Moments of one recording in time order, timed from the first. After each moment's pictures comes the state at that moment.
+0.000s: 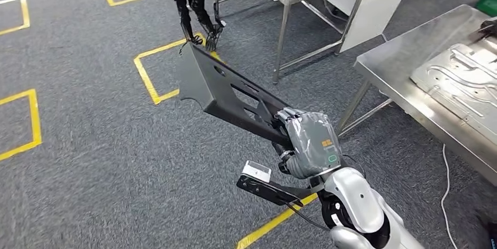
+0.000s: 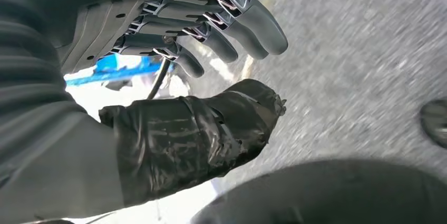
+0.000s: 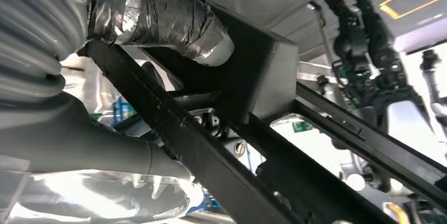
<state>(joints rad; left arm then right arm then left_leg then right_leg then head) -0.11 -0.19 0.79 -0.17 -1.23 -0.07 0.20 -0.33 -0.26 0.72 -1.86 1.36 0.04 0.39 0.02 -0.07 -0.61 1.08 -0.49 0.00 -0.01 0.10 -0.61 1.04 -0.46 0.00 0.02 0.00</state>
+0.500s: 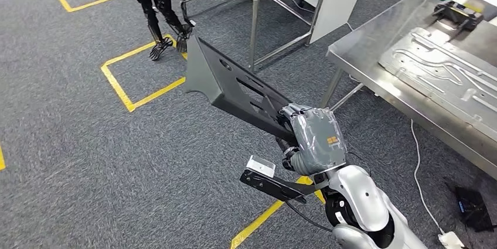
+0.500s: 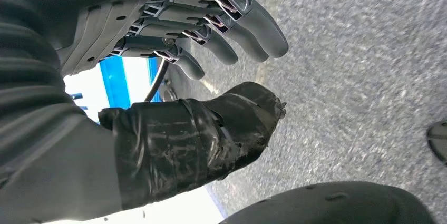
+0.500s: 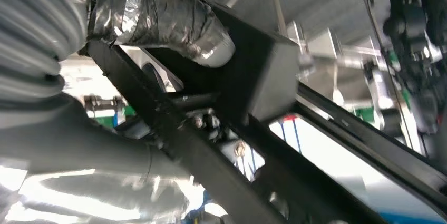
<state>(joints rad) -0.11 -0.19 0.79 -0.17 -1.23 -0.07 0.20 -0.34 -0.27 0.70 -1.87 1.36 0.05 0.39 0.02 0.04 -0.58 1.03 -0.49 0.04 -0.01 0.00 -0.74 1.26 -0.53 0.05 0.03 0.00</state>
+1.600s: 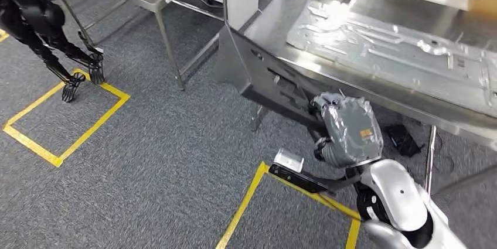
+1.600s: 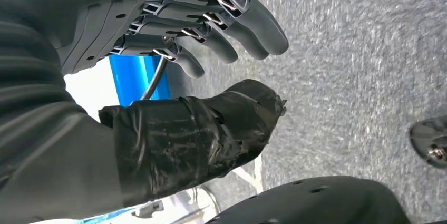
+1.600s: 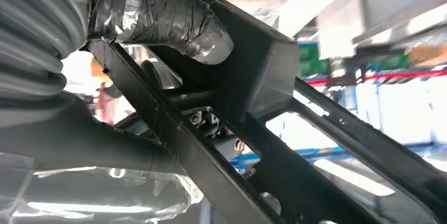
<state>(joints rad) -0.11 -0.19 0.79 -0.17 -1.22 -0.08 0.19 -0.35 -0.42 0.61 -1.96 1.40 0.14 0.40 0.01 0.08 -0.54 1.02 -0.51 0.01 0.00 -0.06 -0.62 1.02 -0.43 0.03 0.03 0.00</state>
